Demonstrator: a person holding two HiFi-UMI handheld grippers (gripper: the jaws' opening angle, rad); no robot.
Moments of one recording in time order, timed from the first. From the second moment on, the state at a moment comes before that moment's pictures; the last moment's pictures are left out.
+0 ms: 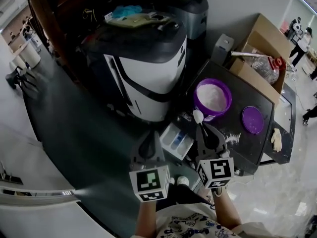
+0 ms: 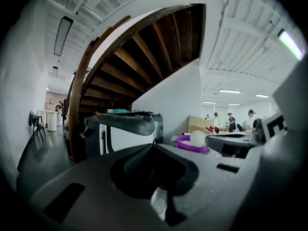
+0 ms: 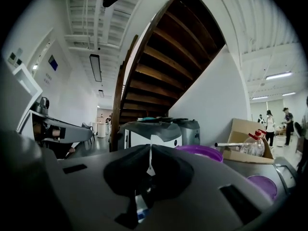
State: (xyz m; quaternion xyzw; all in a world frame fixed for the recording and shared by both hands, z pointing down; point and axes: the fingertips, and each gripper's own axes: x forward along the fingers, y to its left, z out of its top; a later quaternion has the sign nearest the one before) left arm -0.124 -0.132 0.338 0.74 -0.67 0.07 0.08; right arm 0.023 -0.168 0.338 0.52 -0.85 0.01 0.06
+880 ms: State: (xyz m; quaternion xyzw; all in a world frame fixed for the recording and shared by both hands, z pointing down) left arm -0.121 -0.130 0.255 0.73 -0.68 0.02 -0.01; right arm 0.030 -0.164 0.248 0.53 -0.85 -0.04 -0.03
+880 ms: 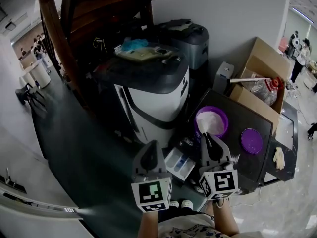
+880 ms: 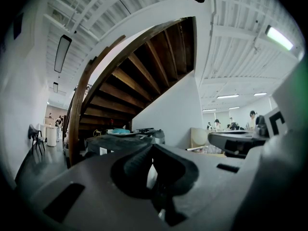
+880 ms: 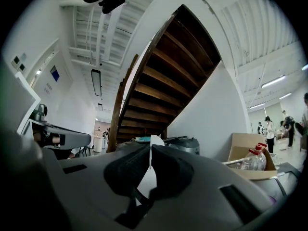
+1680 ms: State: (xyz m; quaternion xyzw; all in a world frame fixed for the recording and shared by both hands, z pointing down) left arm -0.111 -0.141 0.249 0.73 -0.69 0.02 -0.01; right arm 0.045 -0.177 0.243 0.53 -0.85 -0.04 -0.04
